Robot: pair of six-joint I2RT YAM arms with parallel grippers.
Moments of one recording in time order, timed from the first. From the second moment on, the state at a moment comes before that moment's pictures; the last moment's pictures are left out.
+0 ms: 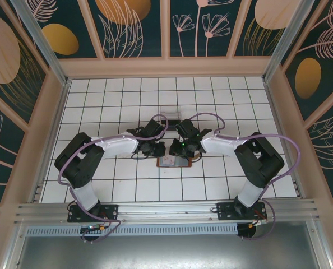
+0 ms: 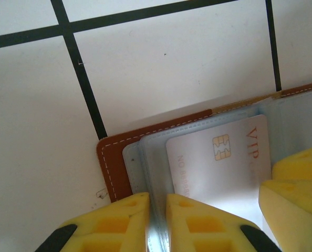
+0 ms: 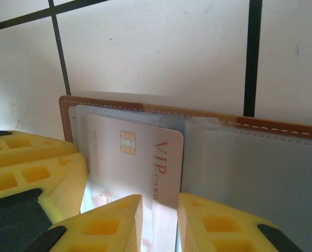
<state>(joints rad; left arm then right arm) -0.74 1.77 0.99 -0.35 0.16 -0.58 0.73 1.69 0.92 -0.33 -0.26 0.83</state>
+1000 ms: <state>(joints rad) -0.74 1.77 0.99 -0.35 0.16 -0.60 0.64 1.65 0.62 0.18 -0.50 0.89</state>
